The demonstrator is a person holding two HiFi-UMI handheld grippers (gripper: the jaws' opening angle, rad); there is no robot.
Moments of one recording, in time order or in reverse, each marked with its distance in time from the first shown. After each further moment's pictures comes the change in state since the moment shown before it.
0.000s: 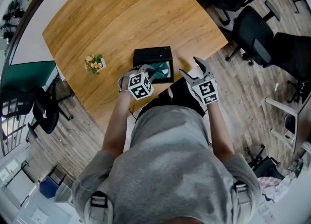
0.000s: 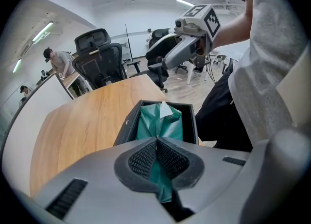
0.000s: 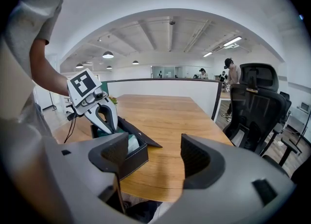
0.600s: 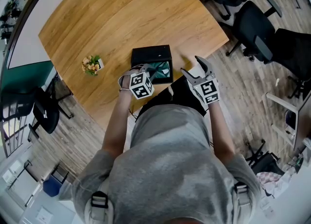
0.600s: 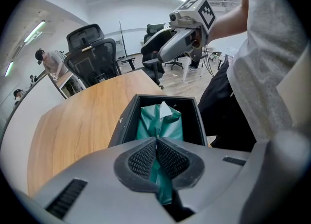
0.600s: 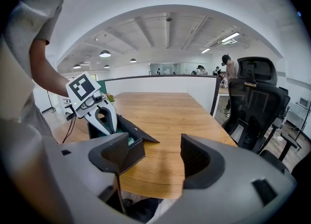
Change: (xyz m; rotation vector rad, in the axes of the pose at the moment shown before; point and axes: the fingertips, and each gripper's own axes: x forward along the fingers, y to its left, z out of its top) left arm 0.025 0.000 -0.008 0.044 0.028 -0.049; right arm 0.009 -0.012 -0.011 0.033 0.017 -0.004
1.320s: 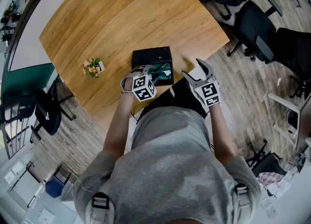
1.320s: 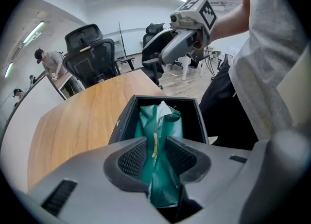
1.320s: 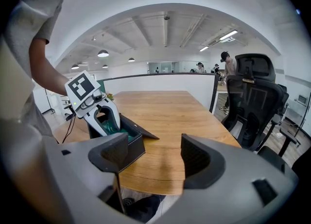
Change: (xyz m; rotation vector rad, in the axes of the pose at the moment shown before) left arm 0.005 -0.002 0.006 0.007 0.002 0.001; right arm -0.003 -0.002 -0.010 0.020 0.016 -0.007
